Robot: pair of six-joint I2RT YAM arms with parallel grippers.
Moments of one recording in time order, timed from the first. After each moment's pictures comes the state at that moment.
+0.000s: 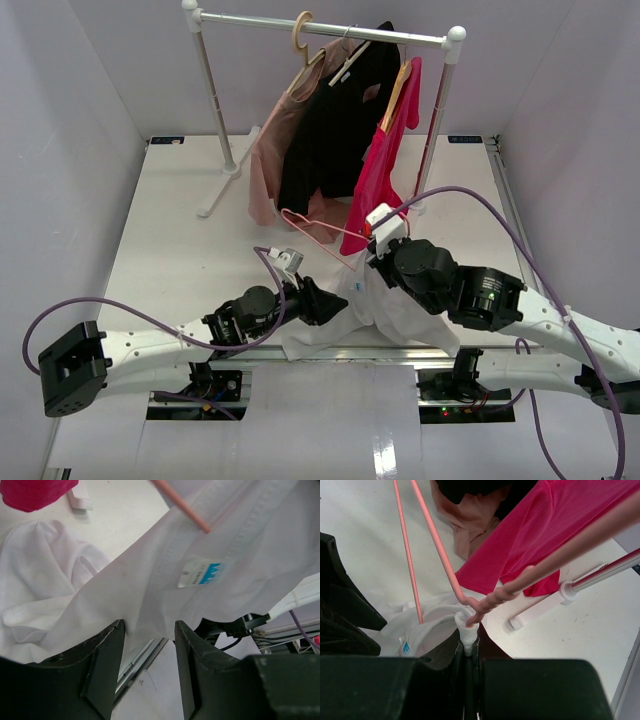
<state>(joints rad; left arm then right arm) -1.12 1.01 0.35 0.54 -0.11 -0.77 1.24 0.94 1.12 -0.65 0.59 -0.02</state>
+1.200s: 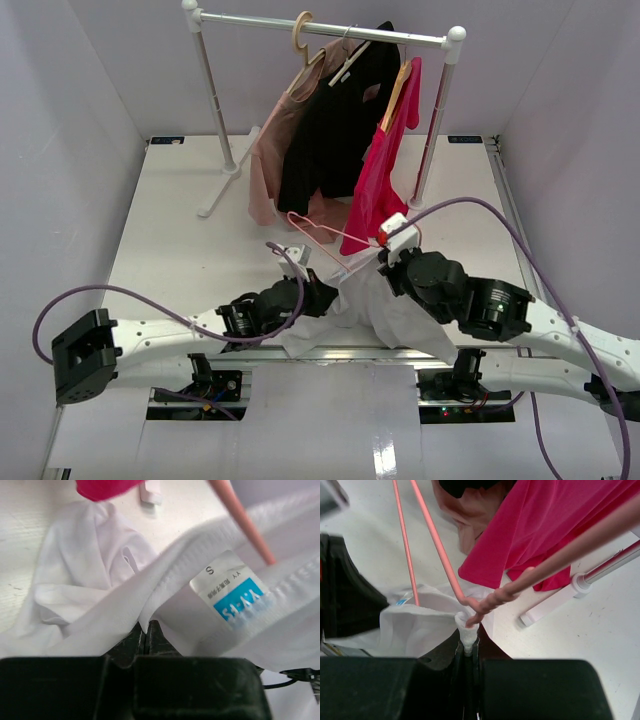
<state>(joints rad) -1.19 1.14 0.52 0.26 -0.41 -0.82 1.24 0.85 1.00 -0.59 0.60 0.04</state>
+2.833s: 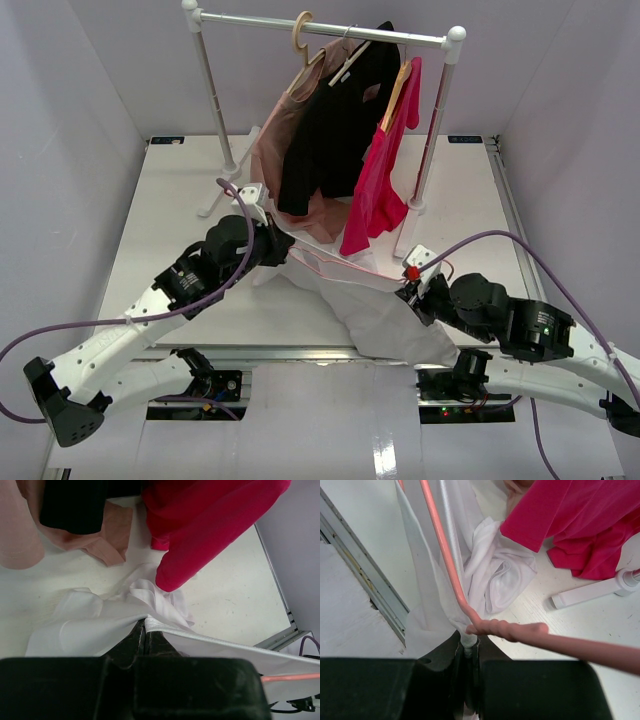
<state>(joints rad) -0.81 0.95 0.97 -0.40 -0.26 -0.58 1.24 0.56 0.86 -0.76 0.32 -0.01</state>
